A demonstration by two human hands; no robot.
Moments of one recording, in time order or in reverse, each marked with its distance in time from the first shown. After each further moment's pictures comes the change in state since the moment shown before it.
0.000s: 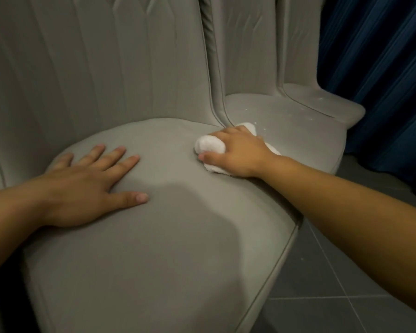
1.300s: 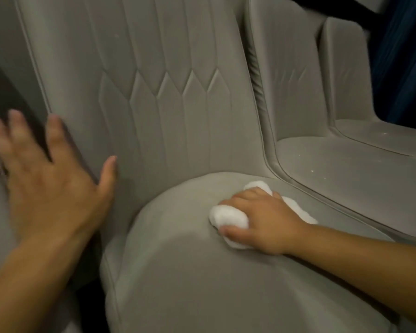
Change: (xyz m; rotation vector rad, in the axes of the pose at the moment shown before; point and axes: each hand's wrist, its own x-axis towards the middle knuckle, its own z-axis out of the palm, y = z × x) left_hand -0.022 -0.071 -0.056 -0.162 1.286 -0.517; right_hand -0.001 -0.075 0.001 0.115 -0.025 -0.241
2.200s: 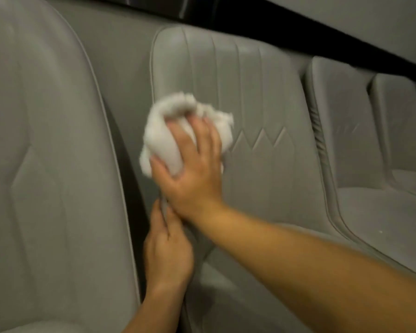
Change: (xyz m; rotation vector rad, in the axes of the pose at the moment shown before) left_hand 0.002 0.001 0.005 -0.716 -0.241 -0.565; right_hand 0.191 -0.228 -0.040 0.419 1.118 -0.419
